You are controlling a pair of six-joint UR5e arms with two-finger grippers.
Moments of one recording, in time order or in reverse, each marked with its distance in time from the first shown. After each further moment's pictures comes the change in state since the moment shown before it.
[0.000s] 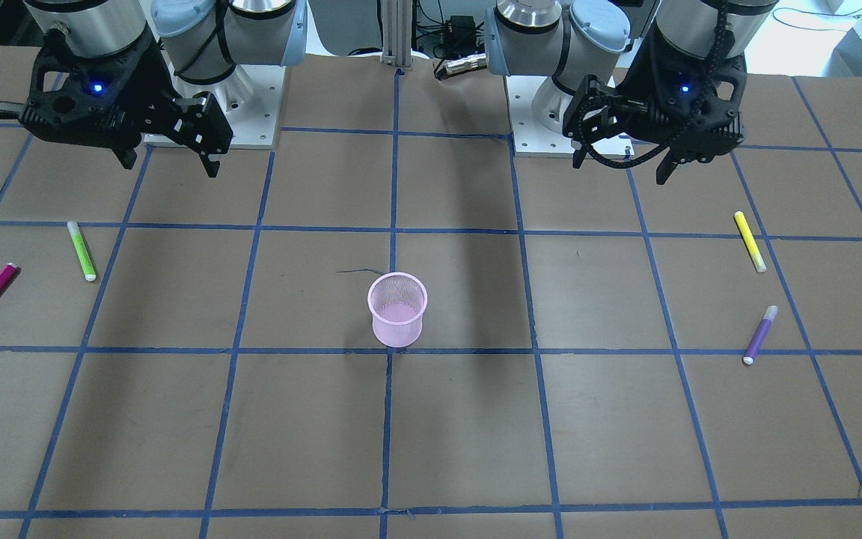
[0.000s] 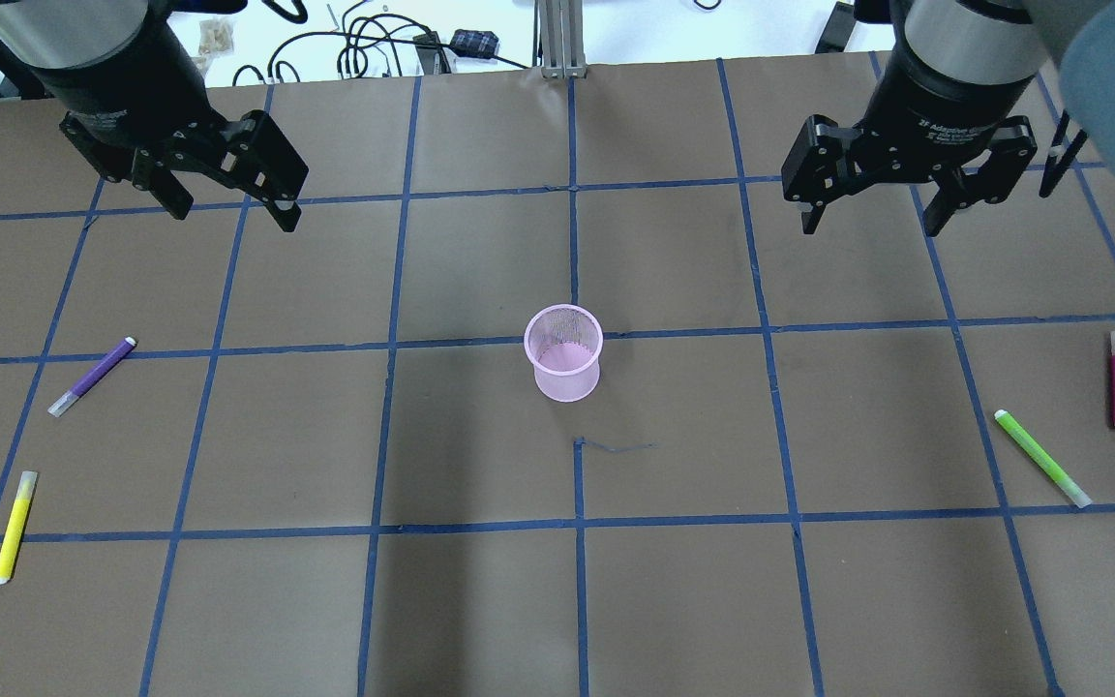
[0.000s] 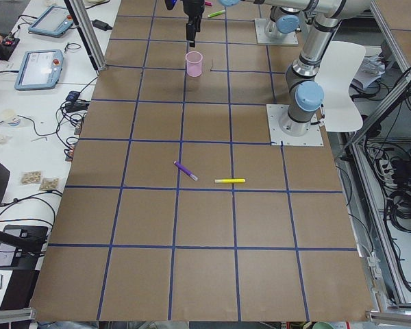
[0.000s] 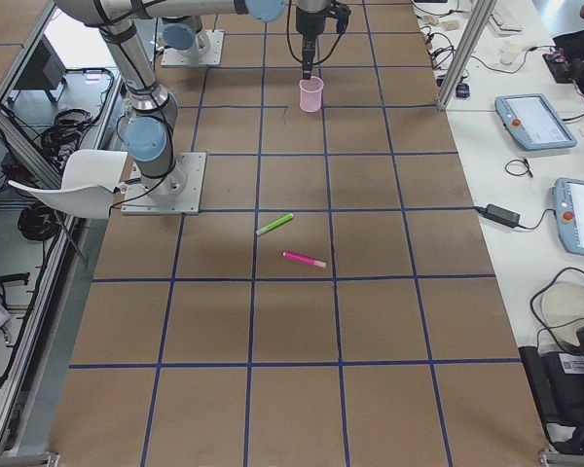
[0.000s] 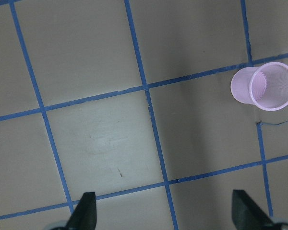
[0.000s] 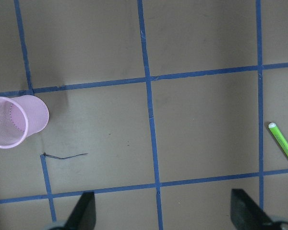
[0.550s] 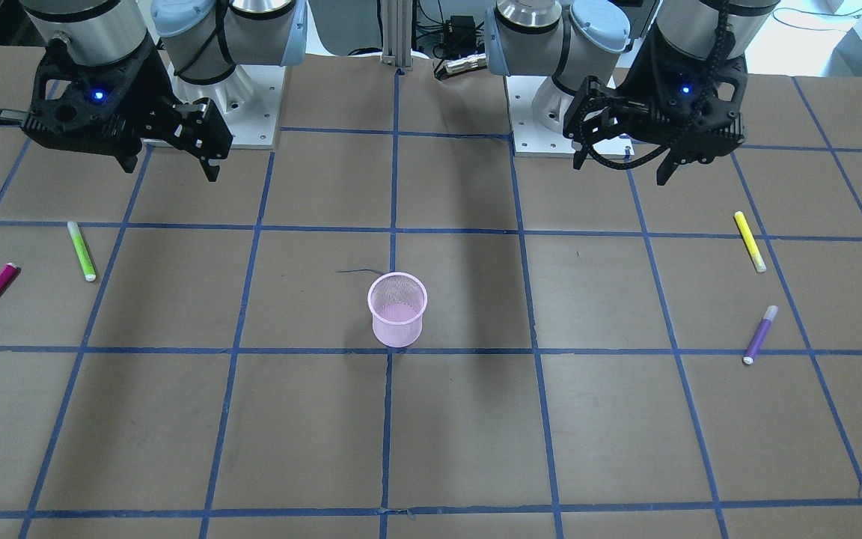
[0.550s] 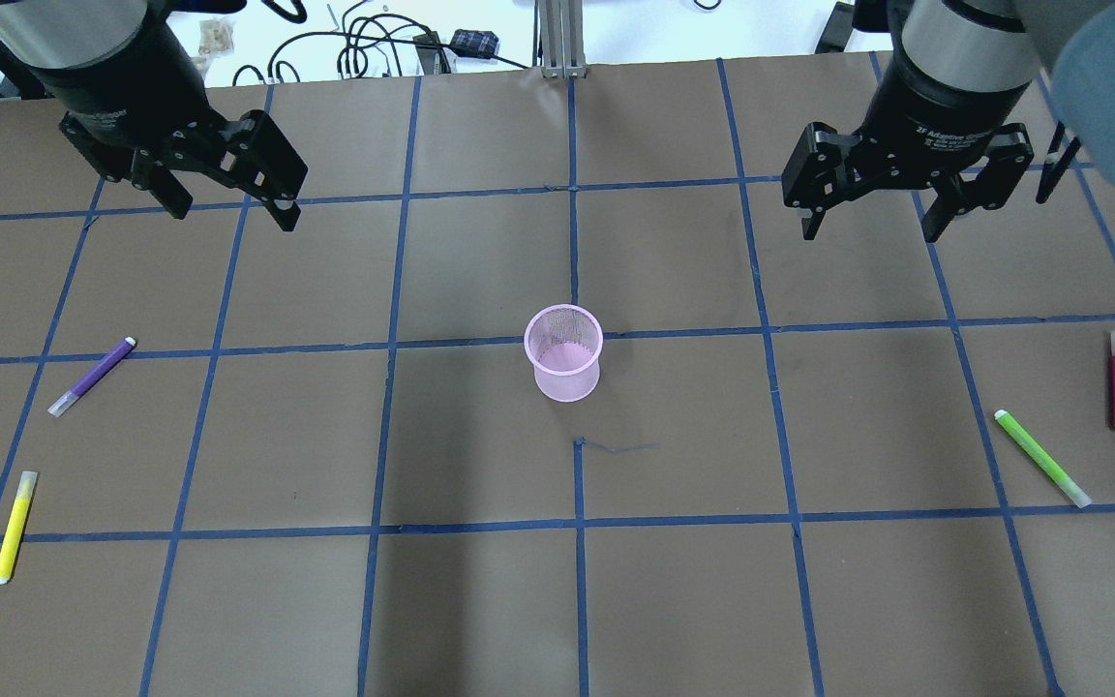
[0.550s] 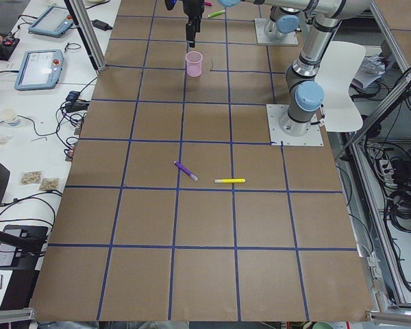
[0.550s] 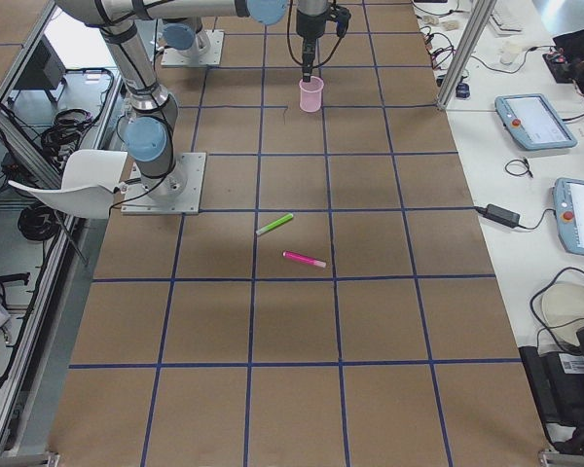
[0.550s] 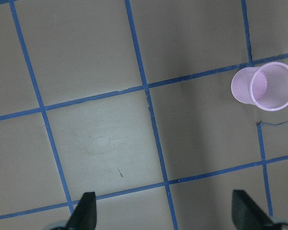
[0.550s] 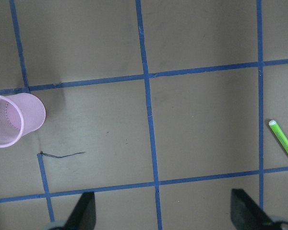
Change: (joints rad) left arm 0.001 0.000 -0.001 0.005 0.001 0.001; right arm -0.005 0.004 0.013 0.001 -0.003 0.001
